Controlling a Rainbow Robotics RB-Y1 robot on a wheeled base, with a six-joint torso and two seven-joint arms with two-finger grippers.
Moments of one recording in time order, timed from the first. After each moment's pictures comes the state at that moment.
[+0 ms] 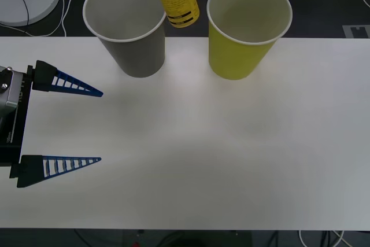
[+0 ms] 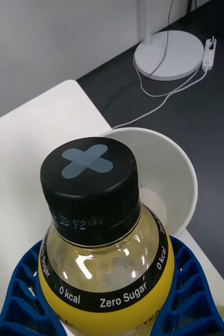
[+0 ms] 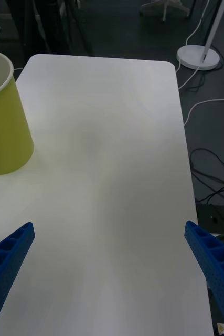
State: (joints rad) right arm -1.61 -0.82 0.91 -1.38 1.50 -0.98 -1.43; left arm 0.14 1.24 0.27 -2.27 -1.09 -1.08 0.39
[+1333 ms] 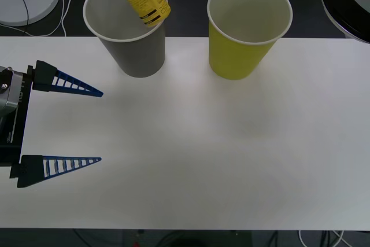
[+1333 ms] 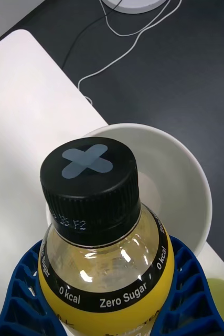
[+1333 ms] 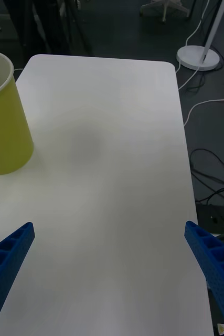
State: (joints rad) right arm -1.98 -0.31 1.13 -0.62 1.53 -1.13 -1.44; left arm 0.14 1.24 0.27 -2.27 -1.09 -1.08 0.39
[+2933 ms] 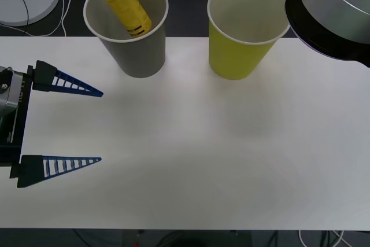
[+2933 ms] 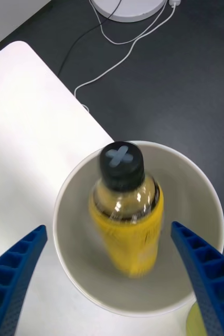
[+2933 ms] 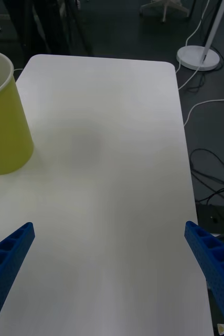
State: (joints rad) right arm -2.01 -0.21 1.16 -0.50 1.52 -1.08 -1.44; left arm 0.14 1.24 0.27 -2.27 -1.09 -1.08 0.39
